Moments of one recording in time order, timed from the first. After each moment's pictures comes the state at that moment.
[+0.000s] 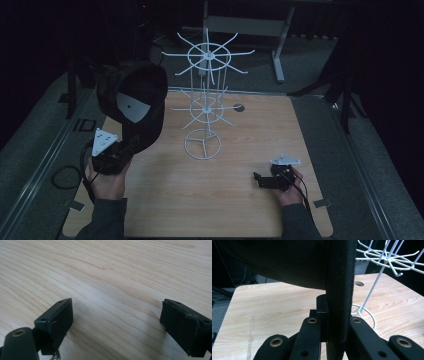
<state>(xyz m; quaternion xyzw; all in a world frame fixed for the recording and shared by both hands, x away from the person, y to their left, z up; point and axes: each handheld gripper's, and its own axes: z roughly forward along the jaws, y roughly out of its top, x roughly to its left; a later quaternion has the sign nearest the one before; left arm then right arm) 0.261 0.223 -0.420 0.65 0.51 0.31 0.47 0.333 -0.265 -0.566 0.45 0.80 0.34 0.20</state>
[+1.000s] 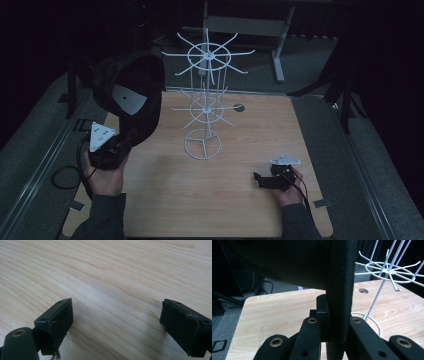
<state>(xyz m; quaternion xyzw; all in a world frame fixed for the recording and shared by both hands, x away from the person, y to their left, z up) 0.263 0.221 -0.401 0.64 0.50 0.34 0.47 0.333 -0.265 -0.566 0.45 0.80 0.34 0.20</state>
